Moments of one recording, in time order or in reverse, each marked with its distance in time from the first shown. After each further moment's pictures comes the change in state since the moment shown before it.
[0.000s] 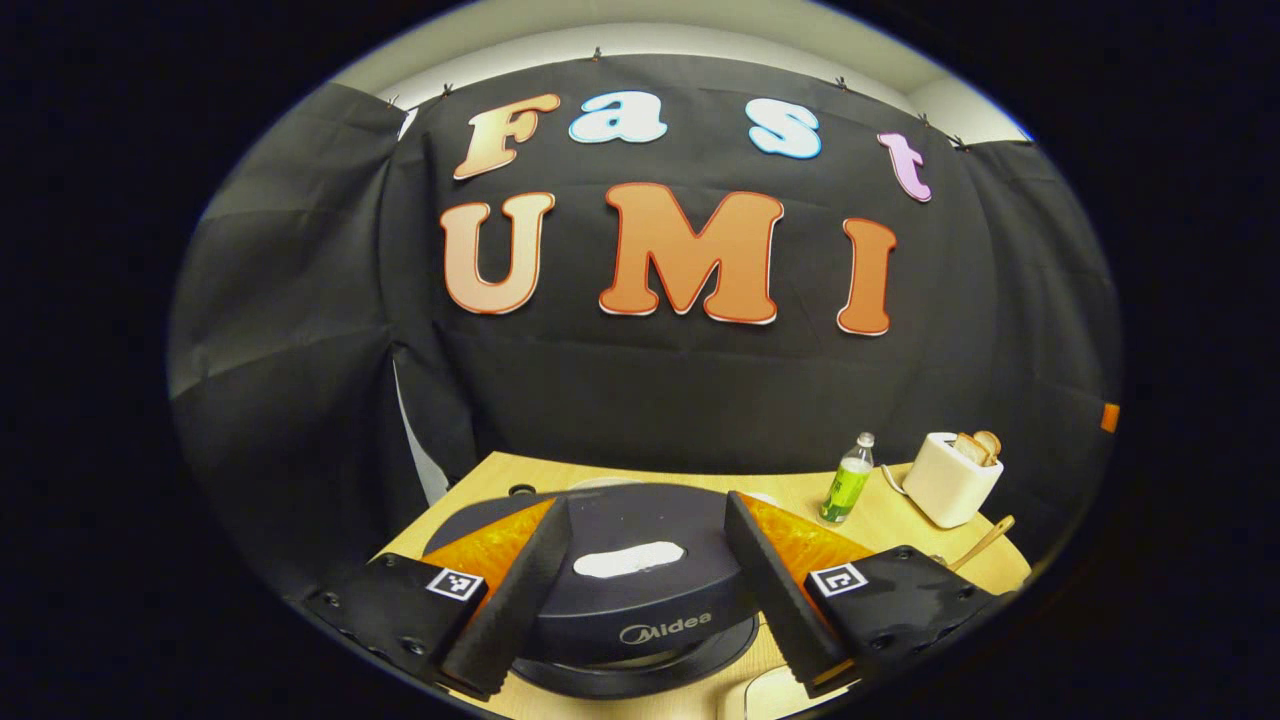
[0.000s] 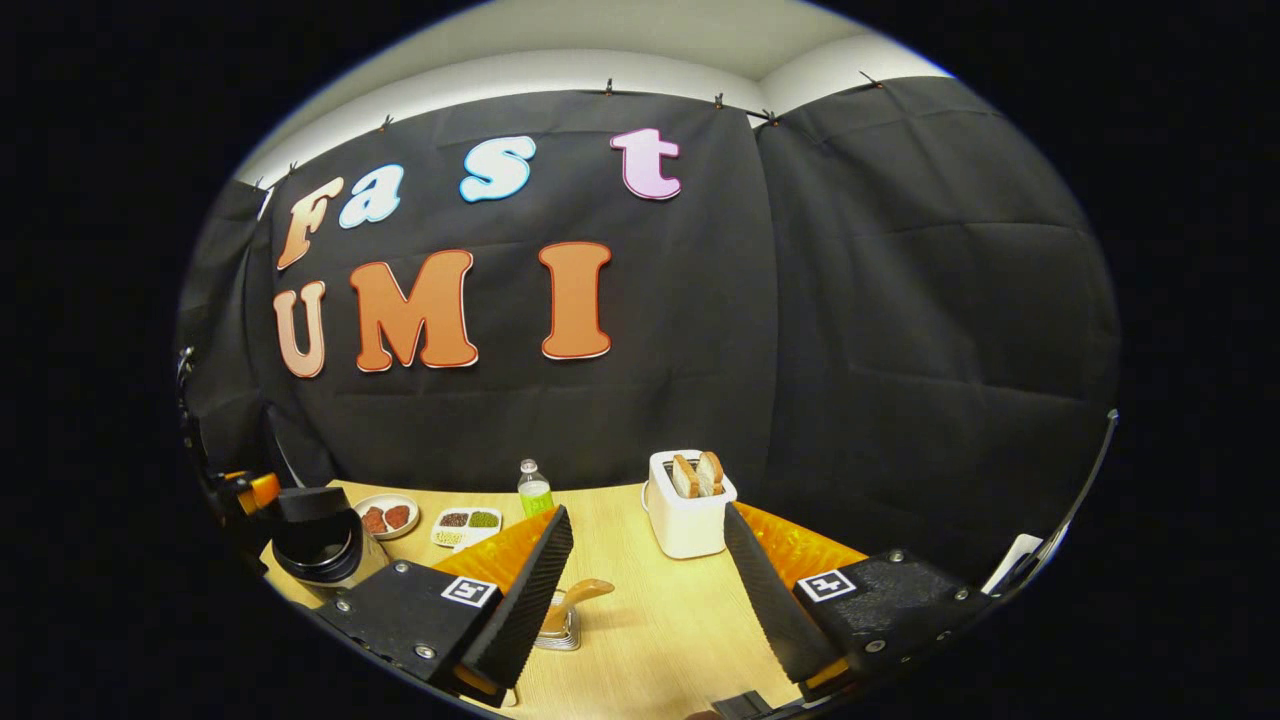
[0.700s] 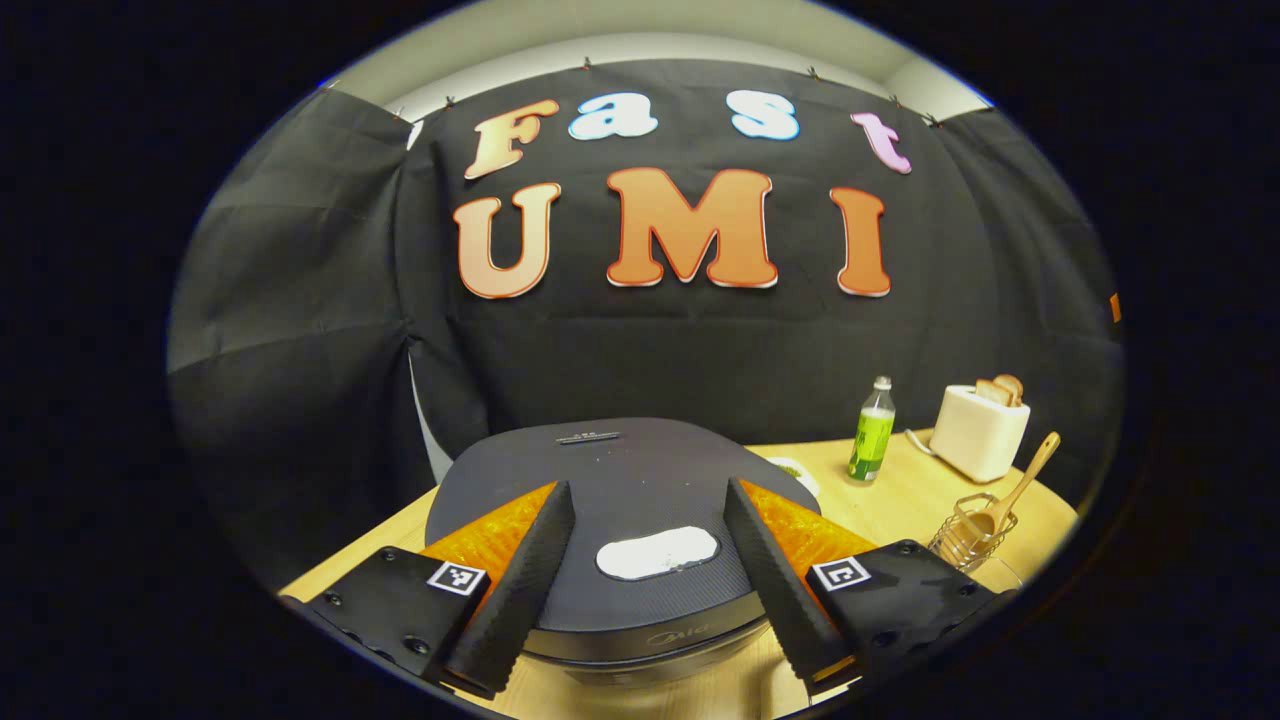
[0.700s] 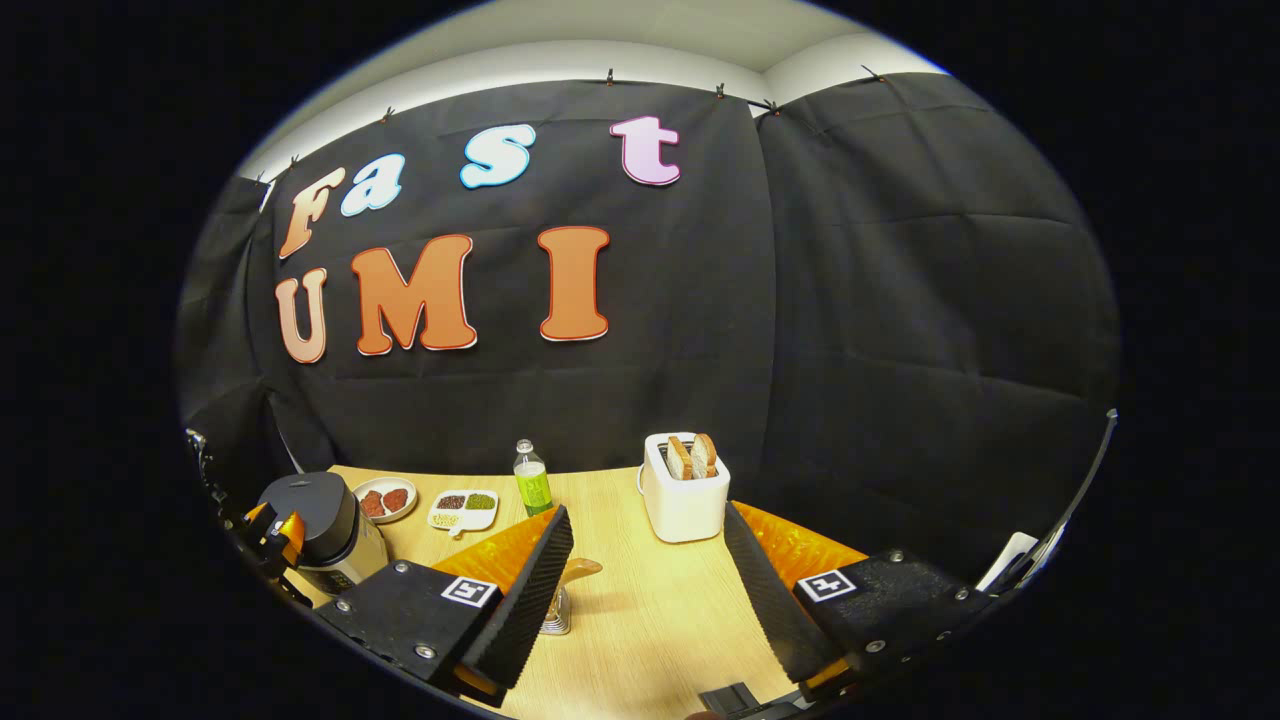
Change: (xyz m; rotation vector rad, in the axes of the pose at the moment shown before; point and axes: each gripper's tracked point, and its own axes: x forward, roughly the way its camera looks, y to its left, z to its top) left arm -0.001 0.002 -0.074 0.074 -0.112 0.029; right arm -0.004 -0.014 -0.018 -0.016 0.045 0.005
